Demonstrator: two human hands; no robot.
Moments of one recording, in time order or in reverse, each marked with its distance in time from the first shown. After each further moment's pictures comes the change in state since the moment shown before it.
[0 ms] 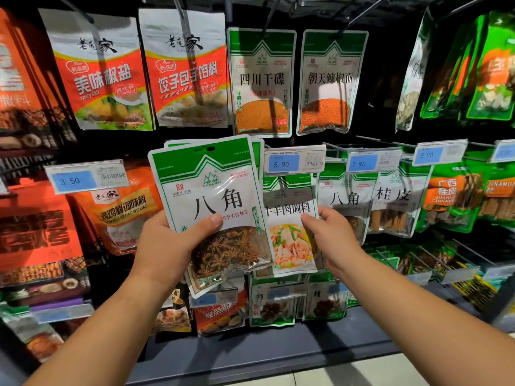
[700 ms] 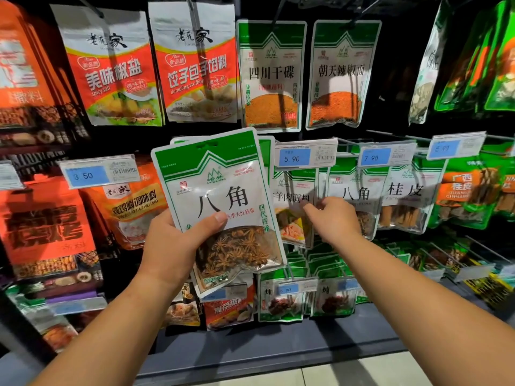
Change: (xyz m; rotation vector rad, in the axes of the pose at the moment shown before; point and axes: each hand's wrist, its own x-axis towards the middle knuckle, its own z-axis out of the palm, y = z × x) left_hand -0.003 -0.004 -0.006 -0.012 -0.009 0.053; right_hand 0.025 -0.010 0.007 -0.822 0.156 -0.080
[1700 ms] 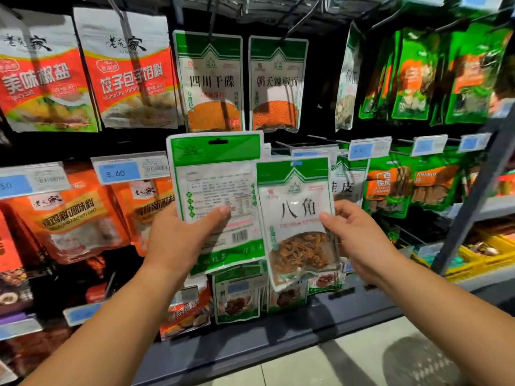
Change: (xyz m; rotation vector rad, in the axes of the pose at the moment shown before) left_hand -0.007 0.008 0.084 0.017 -0.103 -0.077; right_hand -0.065 0.078 -0.110 0.725 -0.115 0.017
